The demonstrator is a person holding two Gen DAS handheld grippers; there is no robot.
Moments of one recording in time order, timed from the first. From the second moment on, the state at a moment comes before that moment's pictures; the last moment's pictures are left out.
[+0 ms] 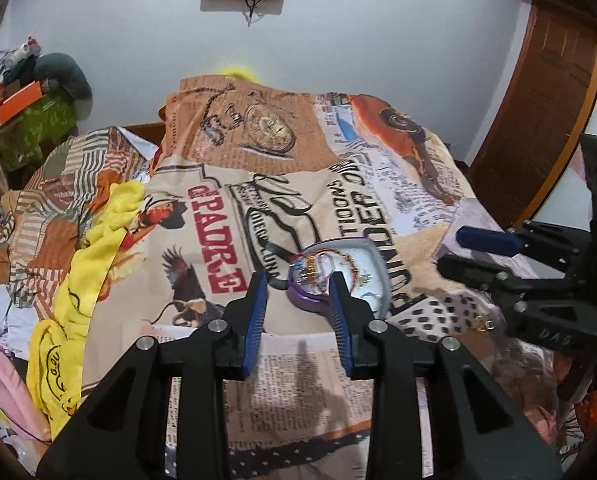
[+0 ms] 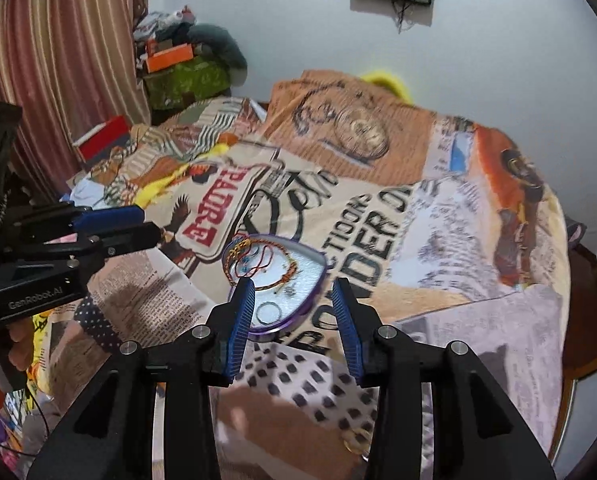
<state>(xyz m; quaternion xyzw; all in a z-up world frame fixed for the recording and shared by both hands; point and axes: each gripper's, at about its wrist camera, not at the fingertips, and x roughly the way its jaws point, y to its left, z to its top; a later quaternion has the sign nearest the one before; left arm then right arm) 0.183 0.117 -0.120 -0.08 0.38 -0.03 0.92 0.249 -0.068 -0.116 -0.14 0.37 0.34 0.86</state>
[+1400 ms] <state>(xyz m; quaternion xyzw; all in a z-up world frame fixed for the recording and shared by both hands) 0.190 -0.010 -0.169 -0.03 0.45 -0.17 0.88 0.226 -0.156 -0.185 -0.14 0.43 0.33 0.83</state>
